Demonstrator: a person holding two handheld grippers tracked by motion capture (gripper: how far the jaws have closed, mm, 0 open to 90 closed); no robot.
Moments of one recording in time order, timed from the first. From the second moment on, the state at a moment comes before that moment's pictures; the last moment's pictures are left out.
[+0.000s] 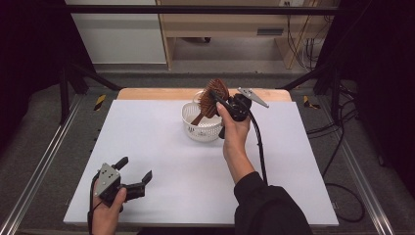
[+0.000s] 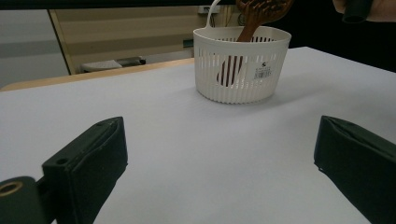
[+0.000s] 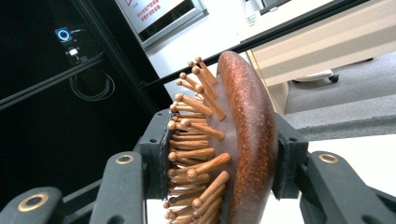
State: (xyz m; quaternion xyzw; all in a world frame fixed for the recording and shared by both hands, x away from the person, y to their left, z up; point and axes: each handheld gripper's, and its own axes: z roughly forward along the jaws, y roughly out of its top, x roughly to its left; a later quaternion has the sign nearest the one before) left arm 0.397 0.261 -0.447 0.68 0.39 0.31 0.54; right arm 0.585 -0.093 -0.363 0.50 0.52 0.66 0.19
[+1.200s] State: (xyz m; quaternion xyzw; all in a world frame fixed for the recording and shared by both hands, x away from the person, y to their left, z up) left arm 0.396 0.261 -0.447 0.68 0.39 0.30 0.54; right arm 0.591 -0.087 -0.377 0.51 0.51 0.66 0.19
